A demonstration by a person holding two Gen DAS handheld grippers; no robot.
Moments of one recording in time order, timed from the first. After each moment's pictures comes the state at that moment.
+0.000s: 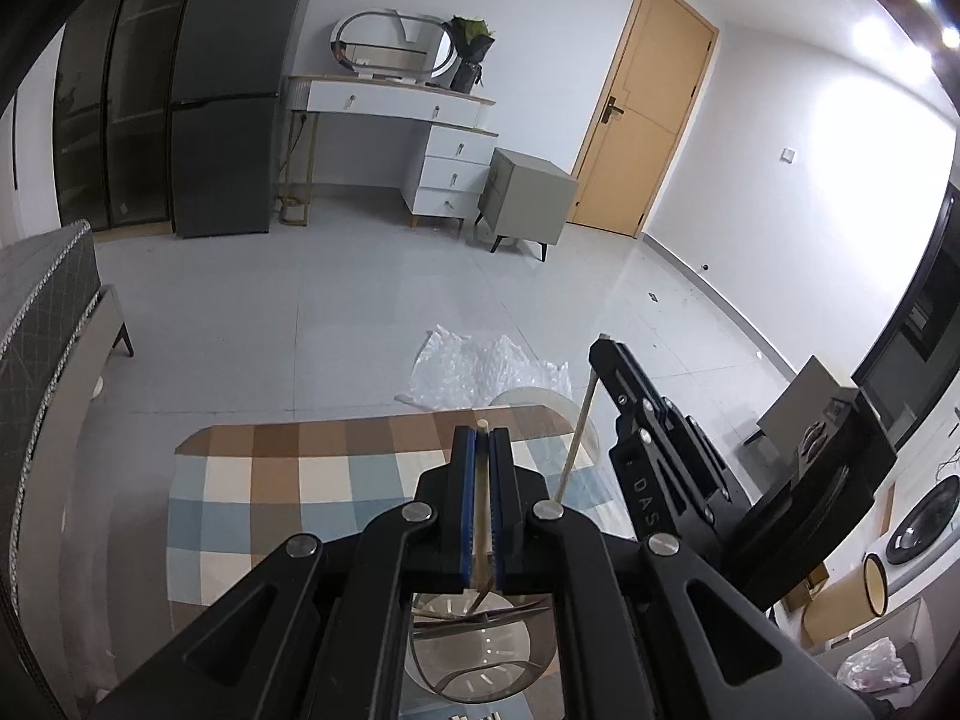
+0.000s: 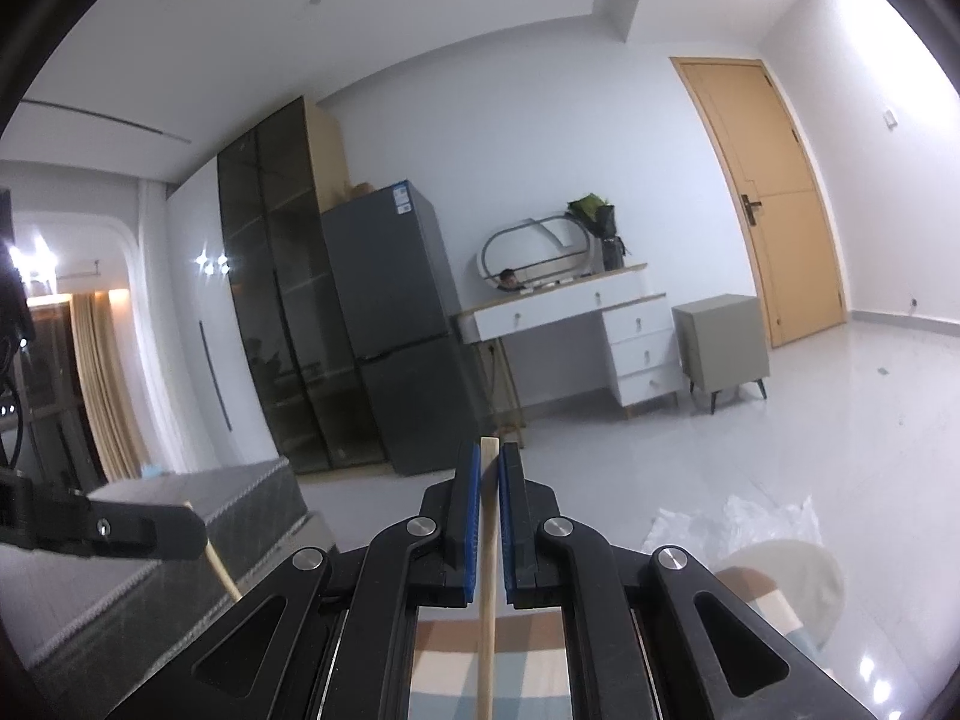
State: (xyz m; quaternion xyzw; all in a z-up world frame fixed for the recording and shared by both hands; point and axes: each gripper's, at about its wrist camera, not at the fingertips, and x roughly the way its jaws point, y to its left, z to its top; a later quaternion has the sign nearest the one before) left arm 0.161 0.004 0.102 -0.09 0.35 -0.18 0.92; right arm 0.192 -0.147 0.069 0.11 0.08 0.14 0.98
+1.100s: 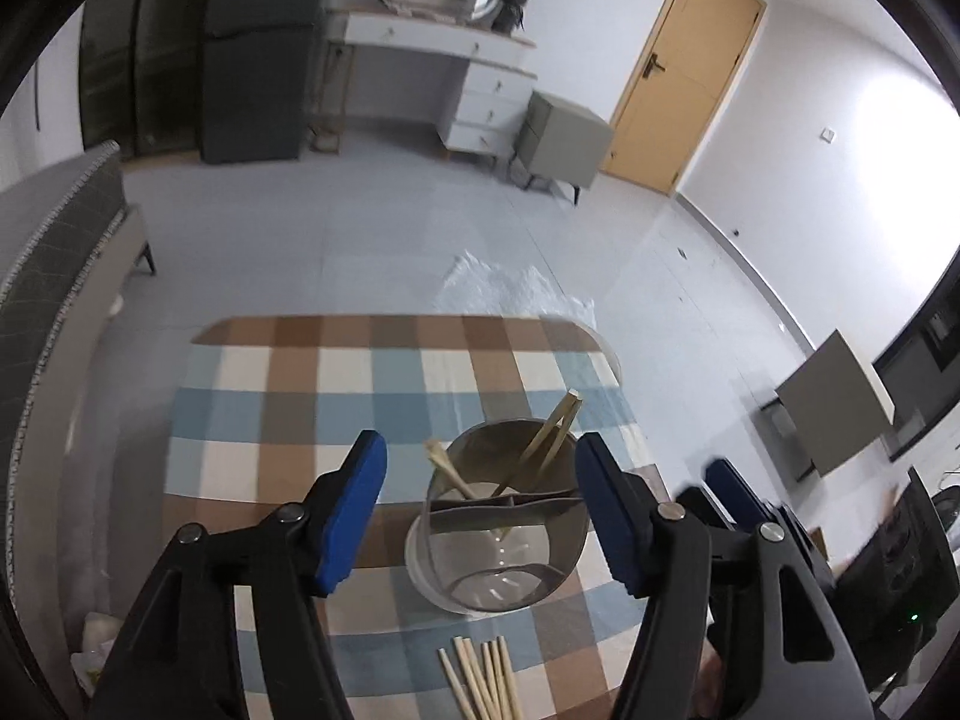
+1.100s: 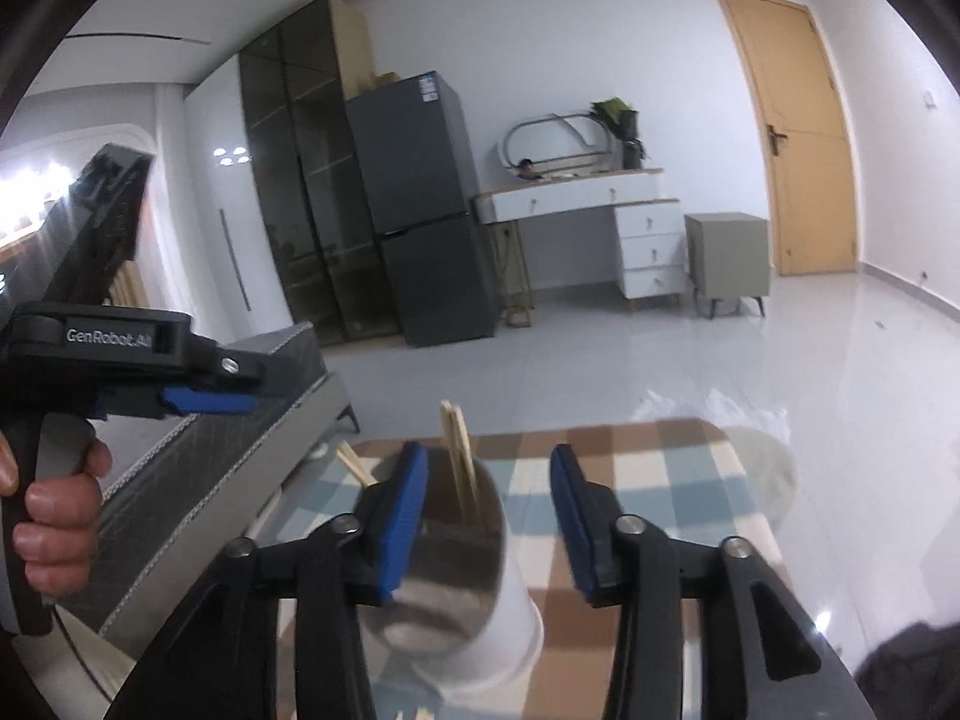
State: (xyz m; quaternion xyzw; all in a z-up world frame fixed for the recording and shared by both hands) left arm 0.121 0.003 0.081 -0.09 0.41 -0.14 0.90; right arm 0.087 -0.174 0.047 0.07 0.22 0.16 0.96
